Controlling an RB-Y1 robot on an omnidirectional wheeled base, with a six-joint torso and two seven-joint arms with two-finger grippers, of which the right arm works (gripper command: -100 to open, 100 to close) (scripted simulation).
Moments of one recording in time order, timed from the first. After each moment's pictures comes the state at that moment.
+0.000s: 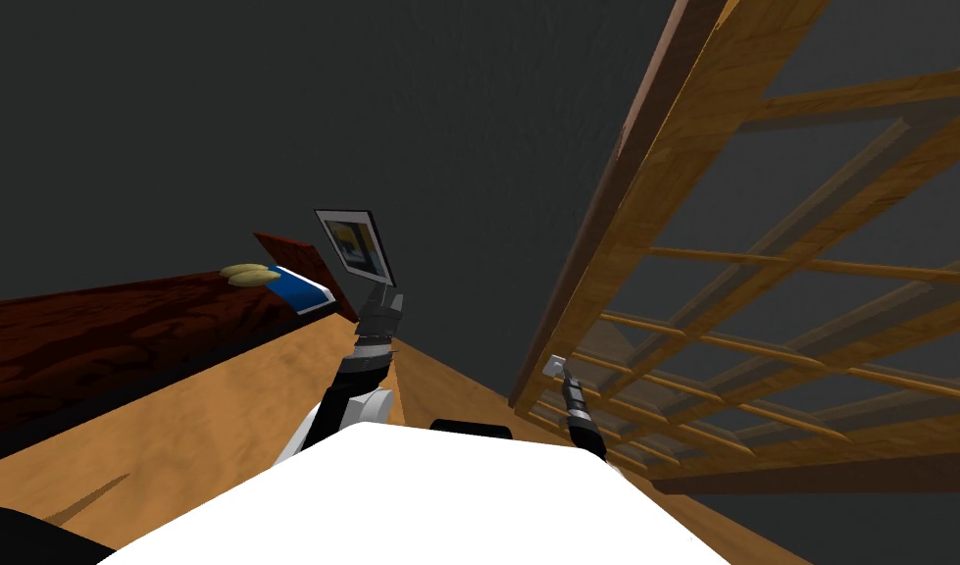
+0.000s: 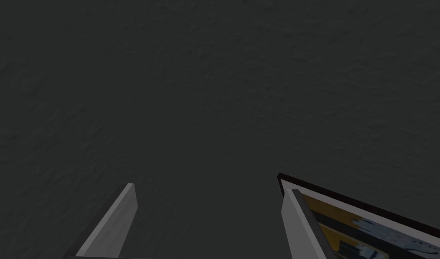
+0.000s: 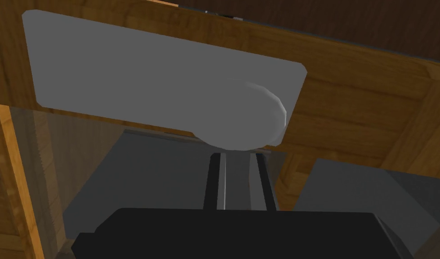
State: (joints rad) arm 0.05 -0.20 -0.30 -0.68 0.07 -0.92 -0.04
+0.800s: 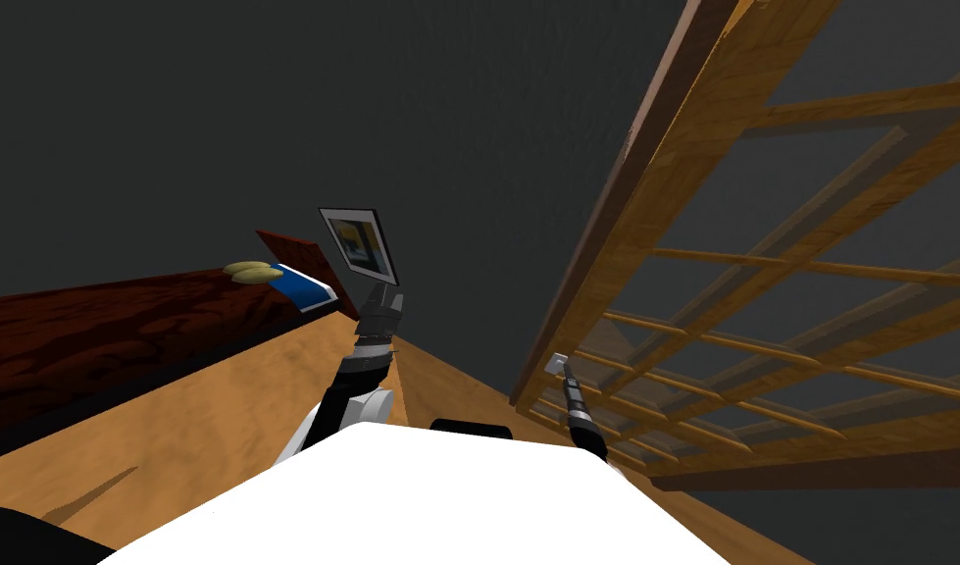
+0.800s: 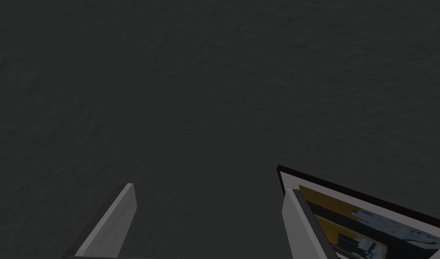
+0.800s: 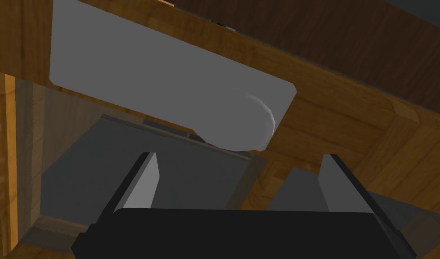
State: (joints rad) arm 0.05 -0.20 -0.32 -0.67 0.10 -0.93 0.11
